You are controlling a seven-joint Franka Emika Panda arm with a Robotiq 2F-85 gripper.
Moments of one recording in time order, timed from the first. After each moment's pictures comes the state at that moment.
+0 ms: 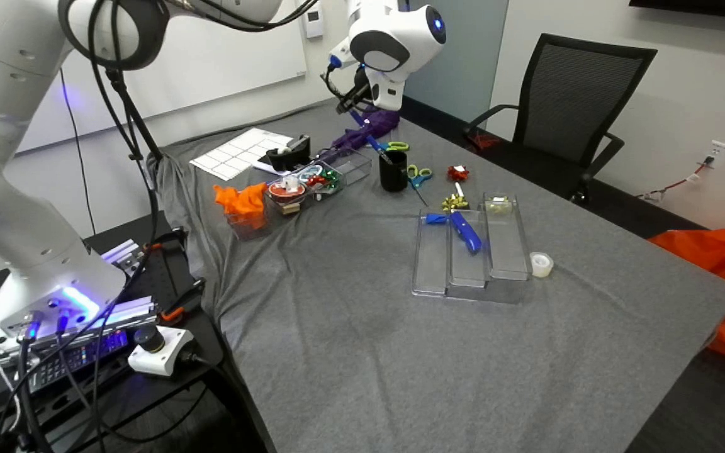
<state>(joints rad) -0.21 0.88 -0.02 -1.07 0.78 1.47 0.74</state>
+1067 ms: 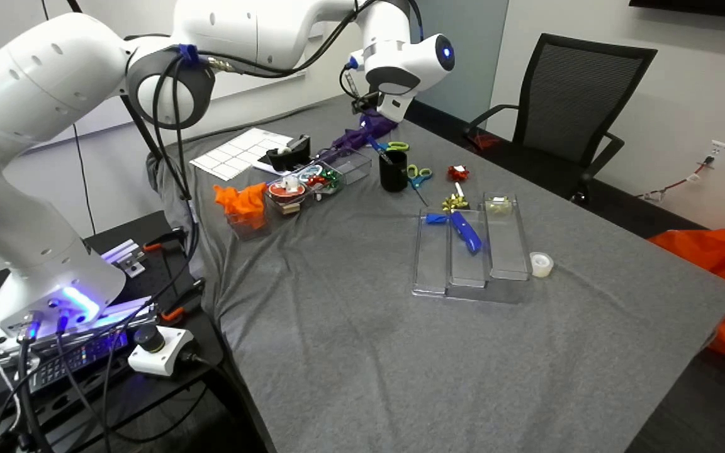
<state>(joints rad) -0.21 1.17 0.01 -0.70 0.88 1.49 1.13</state>
